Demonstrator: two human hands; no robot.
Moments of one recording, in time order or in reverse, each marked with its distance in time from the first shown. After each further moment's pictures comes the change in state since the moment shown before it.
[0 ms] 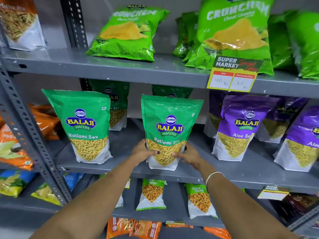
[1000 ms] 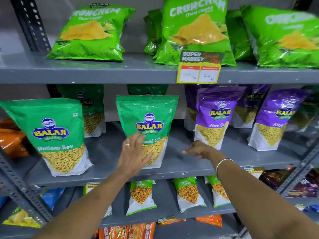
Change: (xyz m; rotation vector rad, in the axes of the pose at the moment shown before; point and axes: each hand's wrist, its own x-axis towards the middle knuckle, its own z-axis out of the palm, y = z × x) left_hand -0.027 0.006 0.028 0.665 0.504 0.925; right_hand 0.001 0.024 -0.094 -0.406 0.073 0.298
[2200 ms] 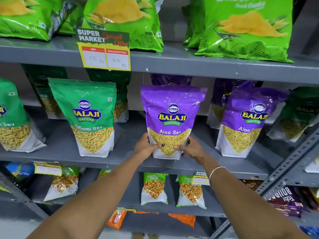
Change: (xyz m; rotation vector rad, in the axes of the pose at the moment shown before) left_hand 0.065 0.210 0.135 -0.686 -0.396 -0.956; right_hand 0.042 0.137 -0.121 0.453 -0.055 -0.300
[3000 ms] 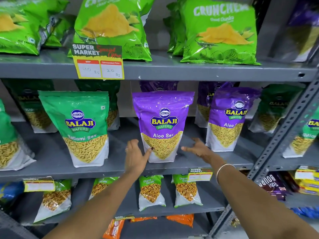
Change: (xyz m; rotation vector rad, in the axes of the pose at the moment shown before) left_hand -0.029 -0.018 -0.006 0.354 0.240 0.278; right_hand -0.020 0.010 -0.039 -0.192 0.149 0.084
